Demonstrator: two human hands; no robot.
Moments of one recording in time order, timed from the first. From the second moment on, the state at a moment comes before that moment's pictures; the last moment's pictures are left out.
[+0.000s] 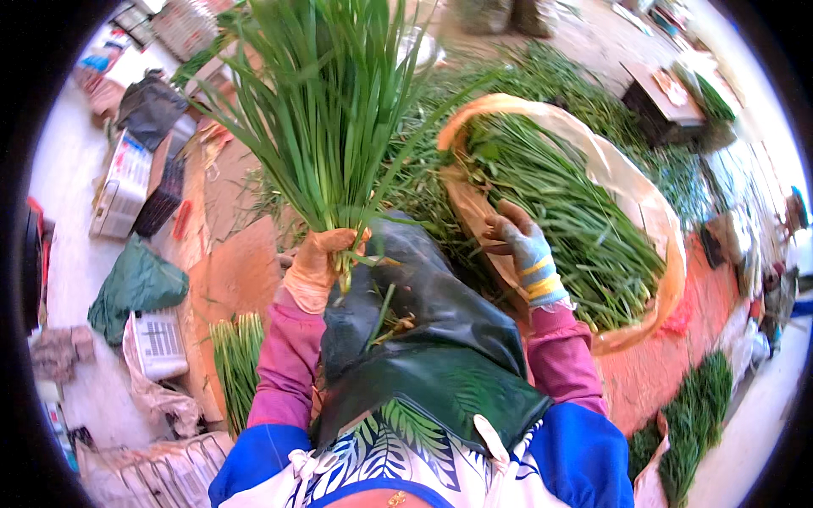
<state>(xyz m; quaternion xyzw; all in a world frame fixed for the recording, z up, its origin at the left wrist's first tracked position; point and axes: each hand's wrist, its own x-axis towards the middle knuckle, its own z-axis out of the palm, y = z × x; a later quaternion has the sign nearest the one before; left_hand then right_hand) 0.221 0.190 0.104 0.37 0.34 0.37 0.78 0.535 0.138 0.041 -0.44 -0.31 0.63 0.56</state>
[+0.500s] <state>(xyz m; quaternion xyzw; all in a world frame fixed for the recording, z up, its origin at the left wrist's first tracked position) 0.123 0.148 0.099 0.56 0.61 0.43 0.36 0.257 0.260 0.101 -0.05 -0.32 0.85 0.41</state>
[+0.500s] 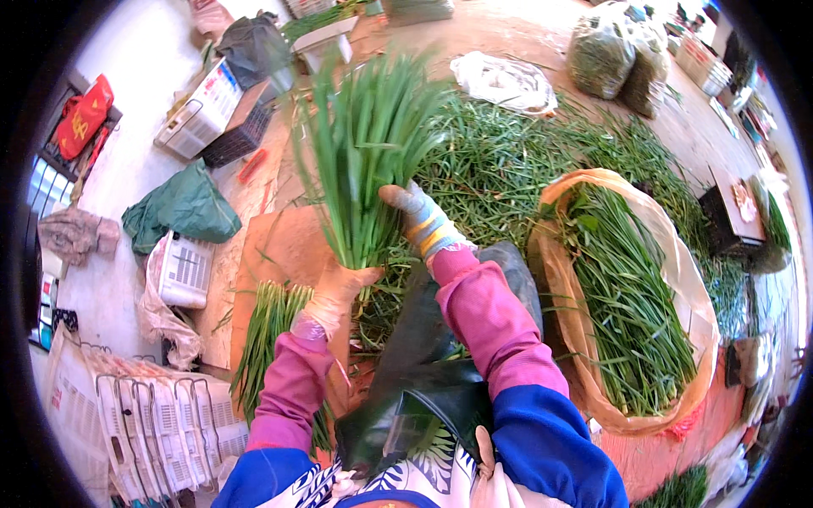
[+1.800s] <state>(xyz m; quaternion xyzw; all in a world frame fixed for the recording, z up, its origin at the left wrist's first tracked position) -0.008 0.214 0.159 0.44 0.56 0.69 0.12 0.078 0.280 0.137 -0.25 -0.90 0.31 0.19</state>
